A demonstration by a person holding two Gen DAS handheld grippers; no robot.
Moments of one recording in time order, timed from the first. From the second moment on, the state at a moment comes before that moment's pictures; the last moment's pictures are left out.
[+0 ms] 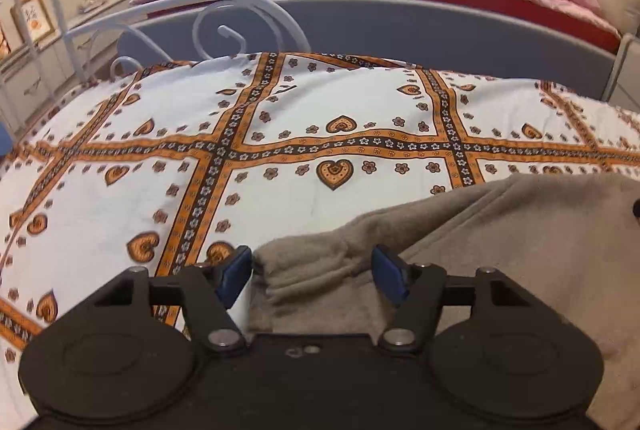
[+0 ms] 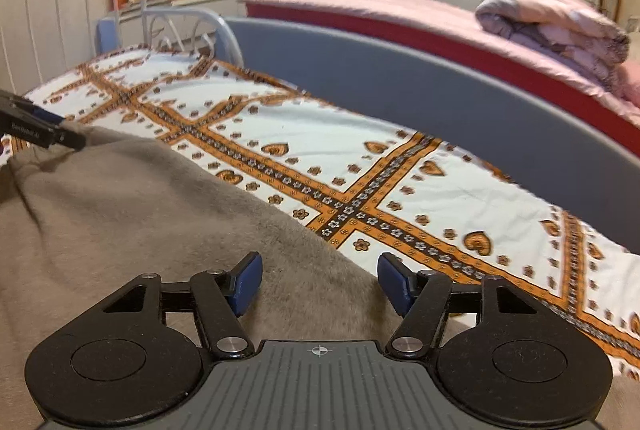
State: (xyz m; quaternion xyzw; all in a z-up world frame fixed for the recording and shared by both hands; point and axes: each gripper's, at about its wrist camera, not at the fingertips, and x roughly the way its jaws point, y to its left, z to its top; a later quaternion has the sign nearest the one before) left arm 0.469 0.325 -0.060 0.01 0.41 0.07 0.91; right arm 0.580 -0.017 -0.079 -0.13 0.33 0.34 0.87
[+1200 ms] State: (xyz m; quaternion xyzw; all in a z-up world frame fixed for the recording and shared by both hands) left arm 0.285 0.296 0.020 -0.03 0.23 -0.07 0.97; right arm 0.361 -0.077 0.005 -0.18 0.25 0.38 0.87
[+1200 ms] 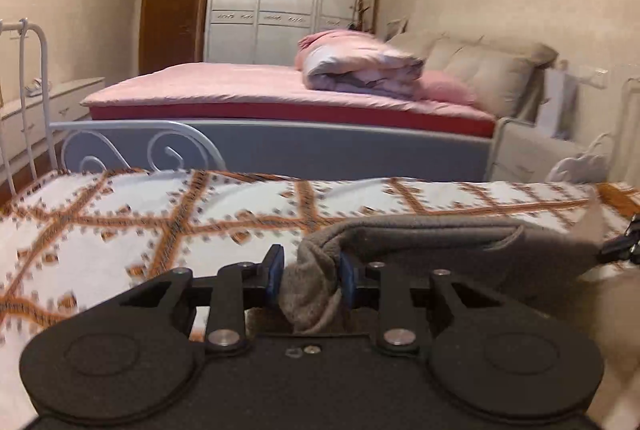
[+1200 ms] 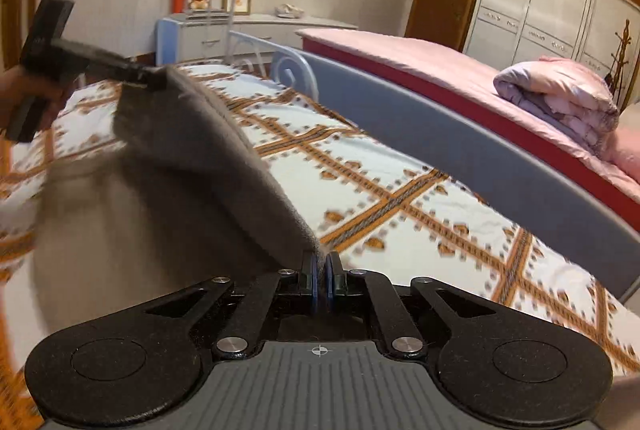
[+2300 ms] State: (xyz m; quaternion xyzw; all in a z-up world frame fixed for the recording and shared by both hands) left arm 0.179 0.296 -0.043 -0.44 0.29 0.06 0.85; right arm 0.241 -0.126 -0.032 -0.05 0.23 0.27 0.93
